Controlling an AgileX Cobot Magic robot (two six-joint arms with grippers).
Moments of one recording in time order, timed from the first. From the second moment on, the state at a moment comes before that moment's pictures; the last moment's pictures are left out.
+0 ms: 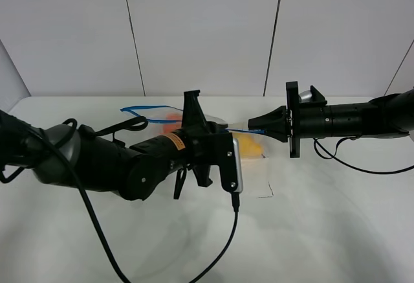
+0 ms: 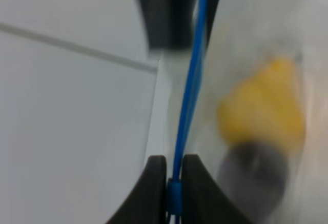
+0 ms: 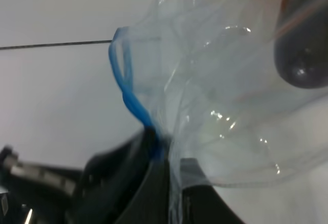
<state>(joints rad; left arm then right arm) -0.80 1.86 -0.83 -0.28 -0.71 1.36 -0.03 2.00 -1.00 1.58 1.19 -0.86</state>
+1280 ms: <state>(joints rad) -0.35 1.77 -0.68 -0.28 -0.72 1.36 -0.03 2.00 -1.00 1.58 1.20 -0.85</state>
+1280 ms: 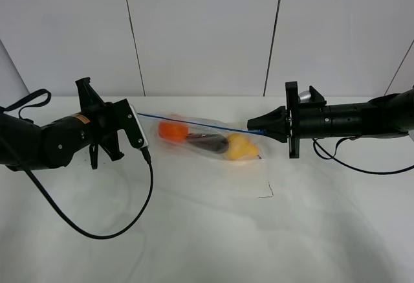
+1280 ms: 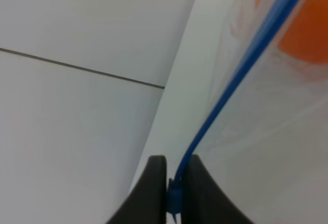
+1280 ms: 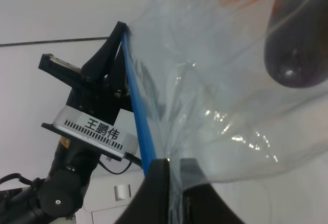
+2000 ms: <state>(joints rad) -0.21 1.77 -0.67 -0.31 -0.75 1.20 -0.03 2.00 -1.00 1.56 1.20 -0.84</state>
